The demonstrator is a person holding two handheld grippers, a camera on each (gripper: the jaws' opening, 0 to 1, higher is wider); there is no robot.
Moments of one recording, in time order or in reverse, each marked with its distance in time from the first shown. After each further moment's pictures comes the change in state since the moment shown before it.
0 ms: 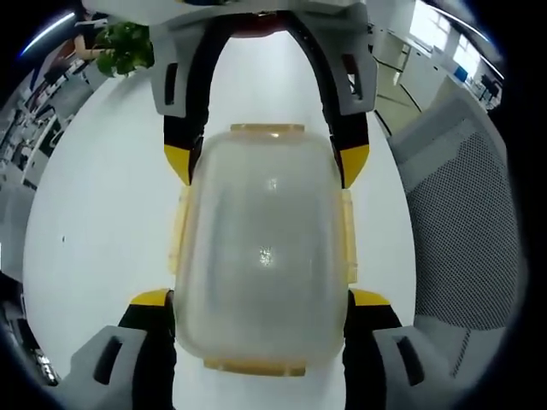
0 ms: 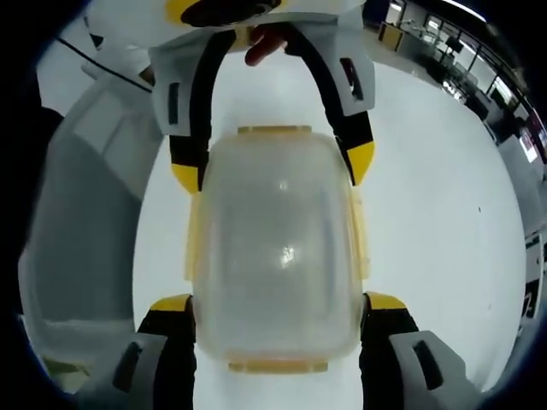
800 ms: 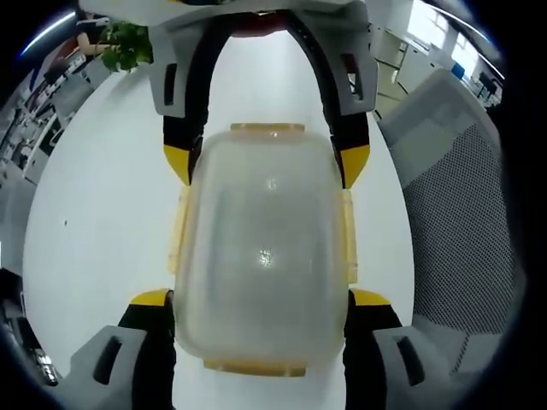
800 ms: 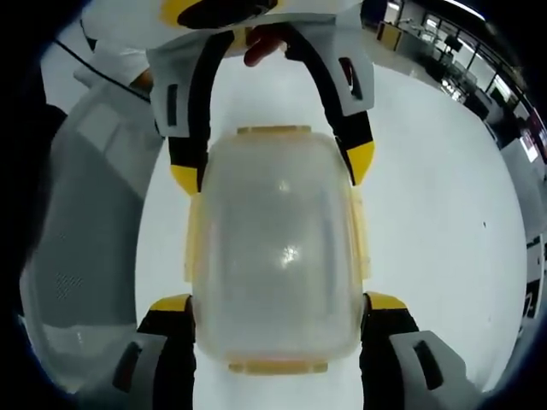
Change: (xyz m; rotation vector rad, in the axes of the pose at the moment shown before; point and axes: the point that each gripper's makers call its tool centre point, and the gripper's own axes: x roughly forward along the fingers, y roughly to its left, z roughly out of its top) left arm -0.012 -0.002 -0.030 0.004 -0.003 -0.002; right arm 0.012 0.003 0.030 0.011 0.007 0.000
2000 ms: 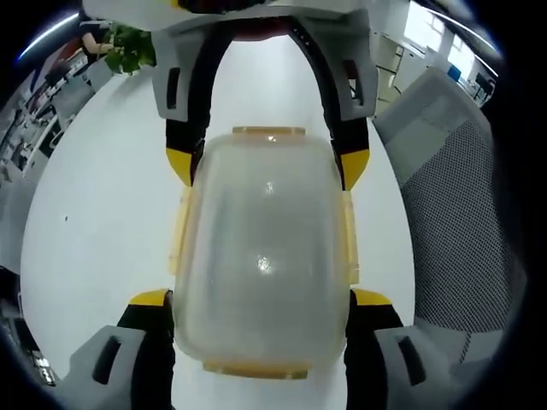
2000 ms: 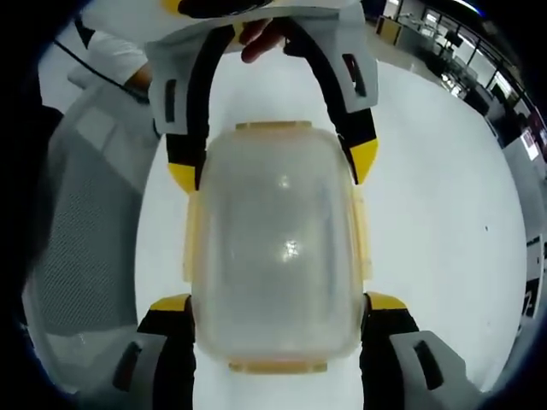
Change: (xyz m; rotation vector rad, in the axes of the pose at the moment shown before) left arm -0.003 0.002 -0.010 0.003 -0.032 -0.009; right arm 0.004 0.000 0.010 0.009 0.030 -0.002
